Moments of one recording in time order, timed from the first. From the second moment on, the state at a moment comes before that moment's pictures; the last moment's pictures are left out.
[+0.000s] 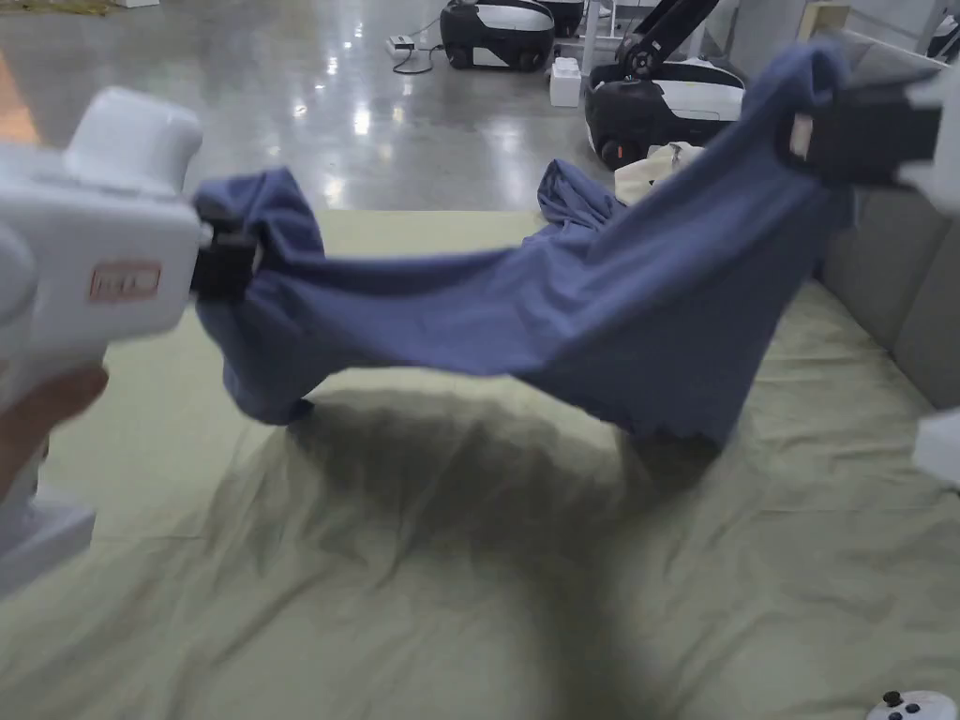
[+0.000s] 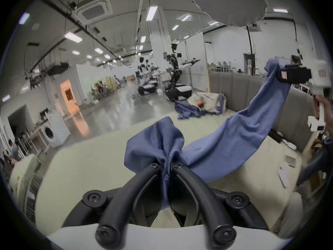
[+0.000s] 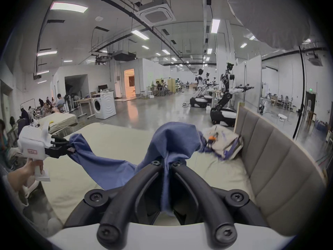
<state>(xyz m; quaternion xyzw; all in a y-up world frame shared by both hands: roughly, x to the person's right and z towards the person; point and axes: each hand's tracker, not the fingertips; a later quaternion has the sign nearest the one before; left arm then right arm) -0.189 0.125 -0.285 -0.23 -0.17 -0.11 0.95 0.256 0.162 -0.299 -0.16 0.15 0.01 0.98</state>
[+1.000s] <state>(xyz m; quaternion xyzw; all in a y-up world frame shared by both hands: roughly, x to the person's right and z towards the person) -0.230 -0.014 -0.038 -0.27 -0.07 0.02 0.96 0.240 -0.025 -0.052 -0.24 0.08 -0.08 0.96</state>
